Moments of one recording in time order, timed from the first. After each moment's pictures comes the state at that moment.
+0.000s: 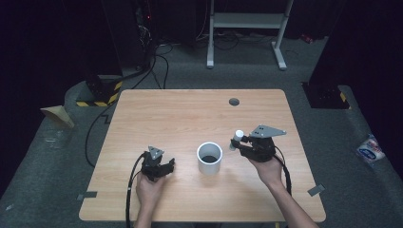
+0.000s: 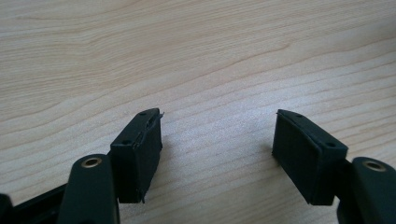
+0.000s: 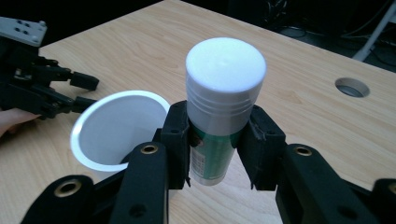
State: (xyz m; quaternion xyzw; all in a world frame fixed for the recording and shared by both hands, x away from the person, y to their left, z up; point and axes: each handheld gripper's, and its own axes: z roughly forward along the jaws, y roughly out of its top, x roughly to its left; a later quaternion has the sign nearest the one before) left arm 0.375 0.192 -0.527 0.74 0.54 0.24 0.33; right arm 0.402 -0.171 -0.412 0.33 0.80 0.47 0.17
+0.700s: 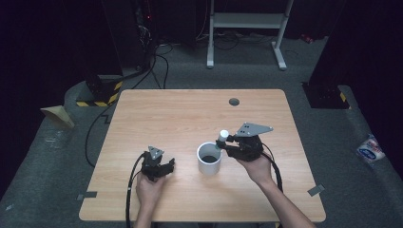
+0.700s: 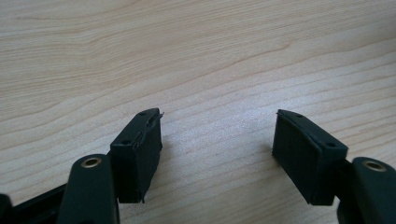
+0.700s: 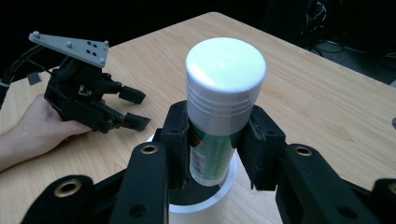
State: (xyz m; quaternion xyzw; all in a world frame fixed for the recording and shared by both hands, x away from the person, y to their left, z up) left arm 0.376 0.191 -0.527 0.73 0.54 0.24 0.33; right arm 0.395 -0.132 -0.391 0.27 0.82 0.48 0.14
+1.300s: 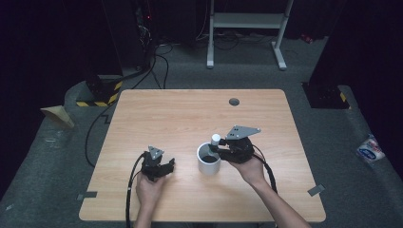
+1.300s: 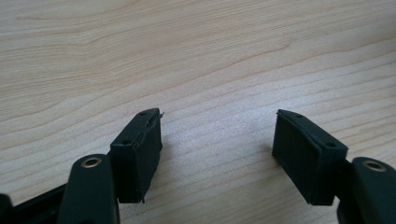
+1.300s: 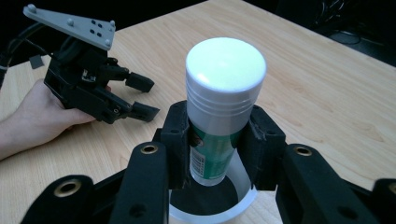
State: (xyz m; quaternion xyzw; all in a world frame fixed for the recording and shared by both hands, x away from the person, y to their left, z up) left arm 0.375 0.192 -0.527 0.73 0.54 0.24 0.33; right arm 0.398 -0.111 -0.406 0.26 0.84 0.46 0.13
